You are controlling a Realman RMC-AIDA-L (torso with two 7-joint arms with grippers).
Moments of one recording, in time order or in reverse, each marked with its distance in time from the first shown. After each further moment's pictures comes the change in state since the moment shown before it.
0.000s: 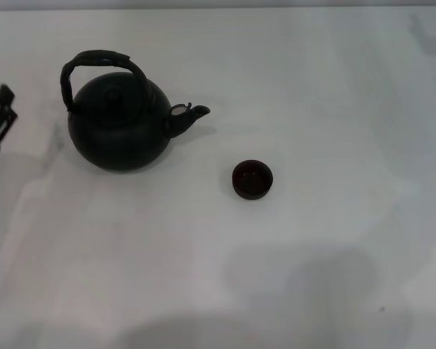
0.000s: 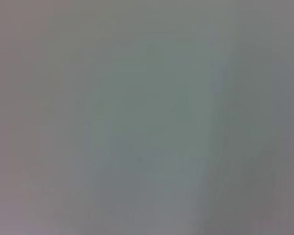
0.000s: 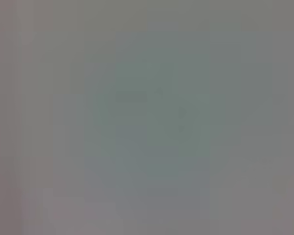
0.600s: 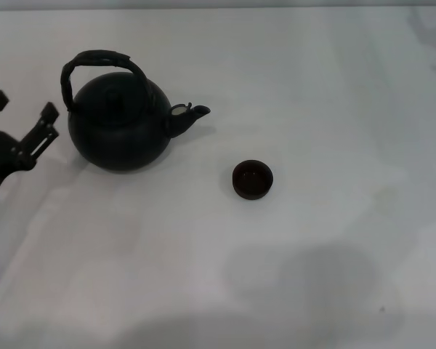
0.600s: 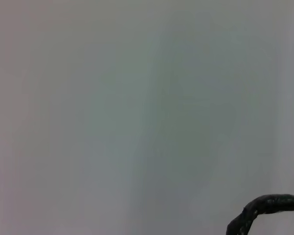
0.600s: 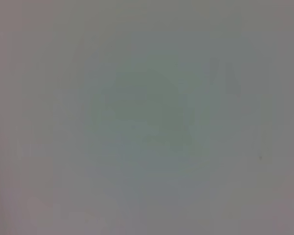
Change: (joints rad) left arm -0.050 -0.006 0.000 -0.053 0.162 -0.011 -0.055; right arm 0.044 0.000 0.028 0.005 0.003 -0.068 0.022
